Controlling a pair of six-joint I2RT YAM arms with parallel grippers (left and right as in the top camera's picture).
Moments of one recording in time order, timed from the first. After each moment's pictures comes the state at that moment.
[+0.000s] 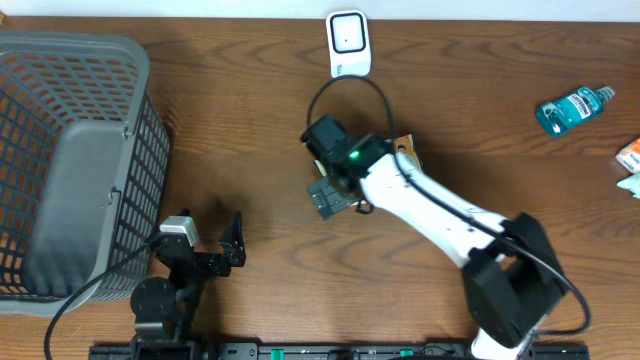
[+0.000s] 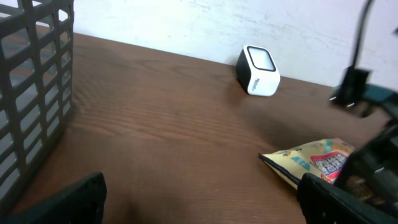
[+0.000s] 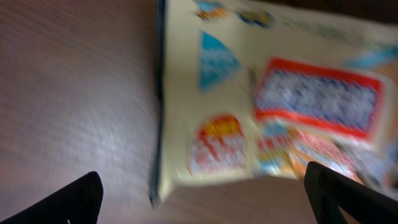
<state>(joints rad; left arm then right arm) 0.00 0.01 0.09 -0.27 0.21 -0.25 0.74 1.89 1.40 -0.88 0.15 0.24</state>
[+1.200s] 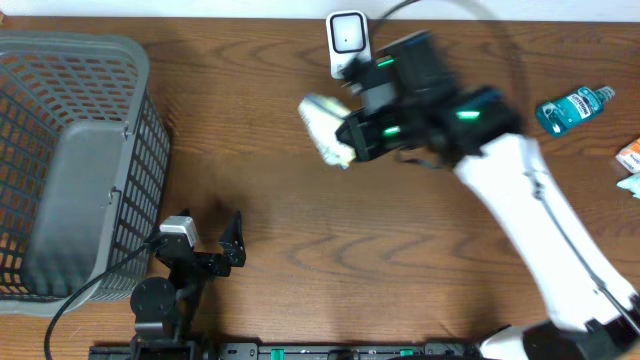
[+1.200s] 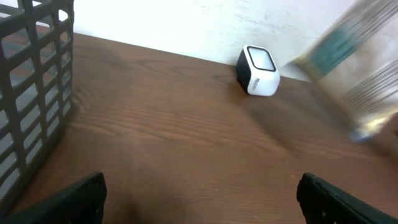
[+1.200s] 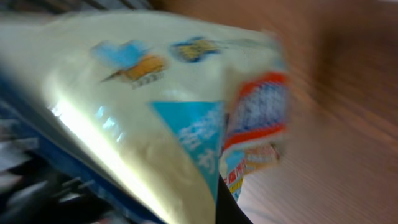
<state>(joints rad) 0.00 0.01 0.09 -0.27 0.21 -0.25 0.47 1.62 1.73 -1.05 -0.48 0.16</state>
